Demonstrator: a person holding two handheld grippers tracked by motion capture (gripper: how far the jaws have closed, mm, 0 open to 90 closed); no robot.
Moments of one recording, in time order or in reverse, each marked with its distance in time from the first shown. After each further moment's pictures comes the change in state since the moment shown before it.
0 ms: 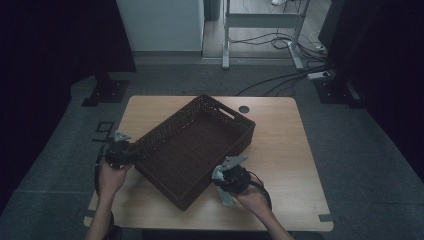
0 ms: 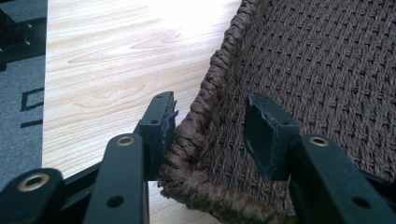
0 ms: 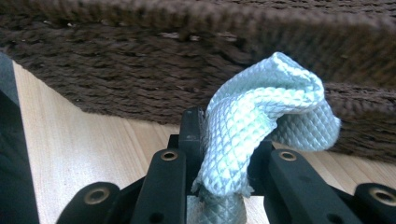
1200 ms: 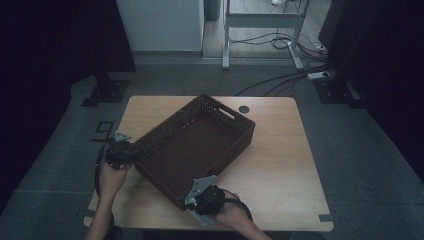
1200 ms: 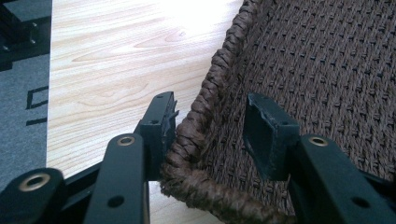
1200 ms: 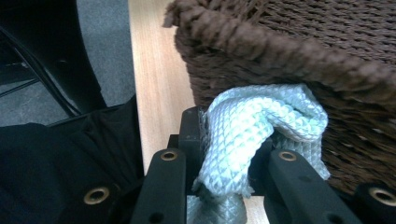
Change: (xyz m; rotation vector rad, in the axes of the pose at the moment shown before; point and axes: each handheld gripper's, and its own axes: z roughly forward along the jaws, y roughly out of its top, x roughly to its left) left arm -0.001 0.000 0.000 0.009 0.014 0.003; right arm 0.081 0.022 0.027 0.023 0.216 -0.207
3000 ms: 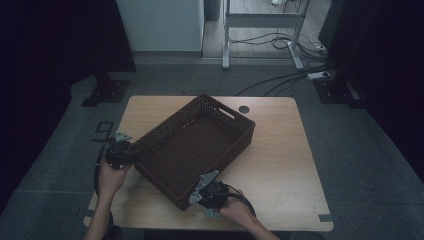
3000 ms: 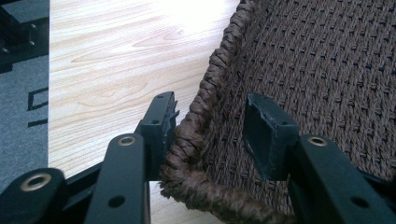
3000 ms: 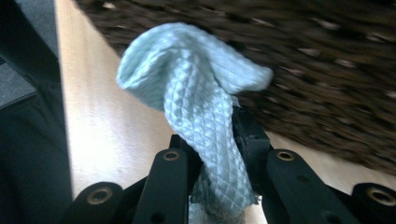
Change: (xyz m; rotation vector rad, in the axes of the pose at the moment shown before) left arm 0.000 0.001 0.000 0.009 -0.003 0.019; right arm -0.038 -0.031 0.022 0.123 -0.059 0.082
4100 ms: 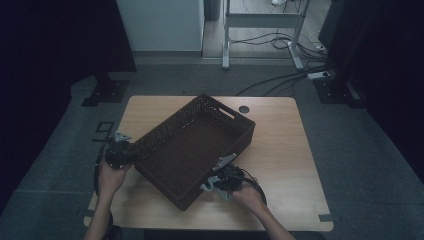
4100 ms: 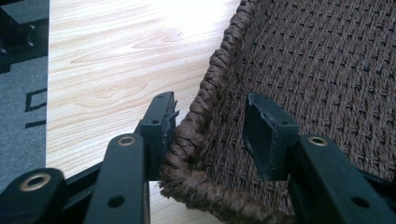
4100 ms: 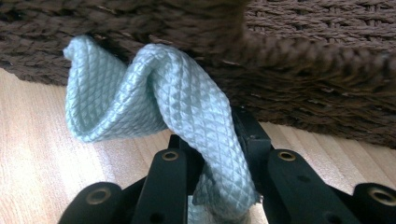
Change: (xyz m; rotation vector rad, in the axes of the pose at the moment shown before) left arm 0.001 -0.001 0.000 -0.014 -0.005 -0.010; right arm -0.060 -0.018 -0.020 0.012 -0.112 0.145
